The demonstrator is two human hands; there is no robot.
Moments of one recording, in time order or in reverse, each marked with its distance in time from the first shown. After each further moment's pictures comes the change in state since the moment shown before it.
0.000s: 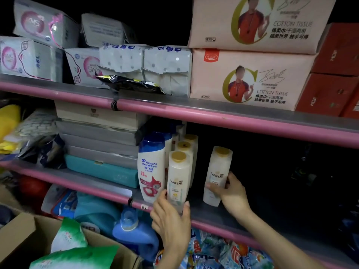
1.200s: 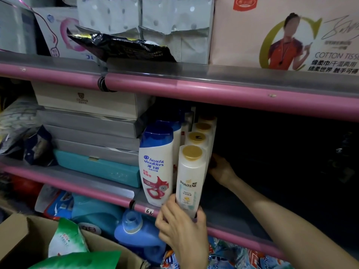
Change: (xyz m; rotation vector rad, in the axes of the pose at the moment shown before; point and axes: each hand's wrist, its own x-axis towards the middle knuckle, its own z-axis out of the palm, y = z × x) left_hand 0.006 -0.010 0.030 0.018 0.148 -0.085; right_hand 0.104 0.027 0.070 -0.118 -0.256 0.030
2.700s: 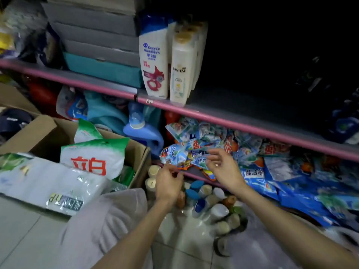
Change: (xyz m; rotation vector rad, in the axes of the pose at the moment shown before) left_hand -0.111 -0.139 -0.072 0.004 -0.510 -0.093; right_hand -0.300 0.069 0.010 -0.086 -0.052 0.128
